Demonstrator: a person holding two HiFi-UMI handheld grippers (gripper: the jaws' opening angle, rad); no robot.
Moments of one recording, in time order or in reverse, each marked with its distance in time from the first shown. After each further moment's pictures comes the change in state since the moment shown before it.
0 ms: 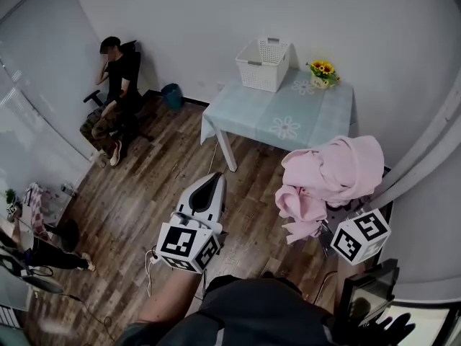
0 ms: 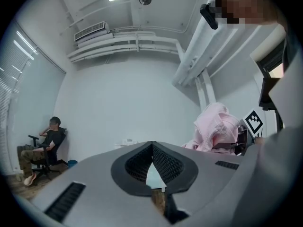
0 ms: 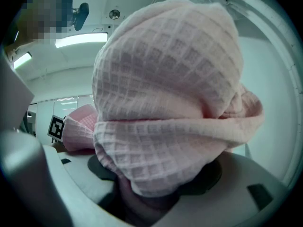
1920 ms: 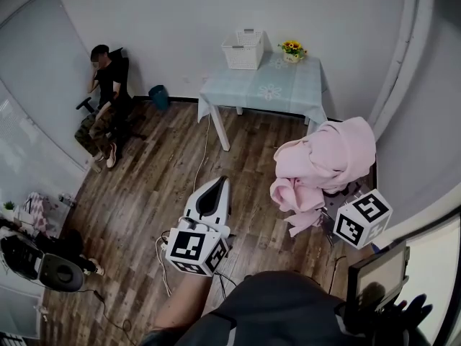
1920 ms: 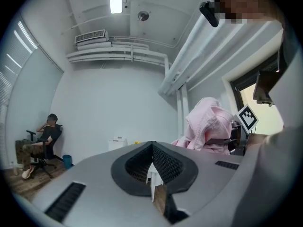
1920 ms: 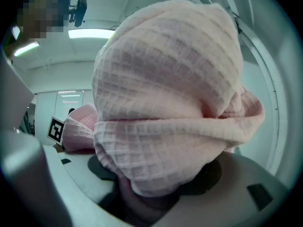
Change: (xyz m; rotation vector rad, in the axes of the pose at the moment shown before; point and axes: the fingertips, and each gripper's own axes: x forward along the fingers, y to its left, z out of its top) left arm -0.298 -0.077 -0.001 -0.026 -0.016 -0.139; right arm -0.190 0.258 -0.030 -0.061 0.022 -0.072
